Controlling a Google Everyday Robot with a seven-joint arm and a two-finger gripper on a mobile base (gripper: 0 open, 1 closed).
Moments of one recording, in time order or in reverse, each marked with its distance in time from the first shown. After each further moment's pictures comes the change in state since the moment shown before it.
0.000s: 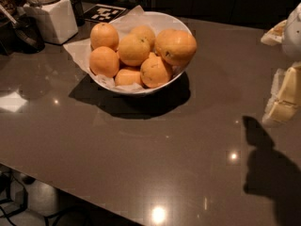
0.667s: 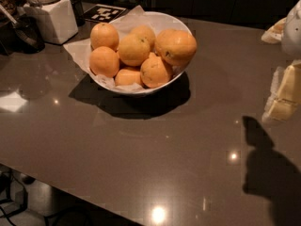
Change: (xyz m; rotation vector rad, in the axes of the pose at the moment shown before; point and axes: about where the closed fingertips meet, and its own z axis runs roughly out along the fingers) arm -0.004 -0.001 -0.003 0.009 0.012 -0.004
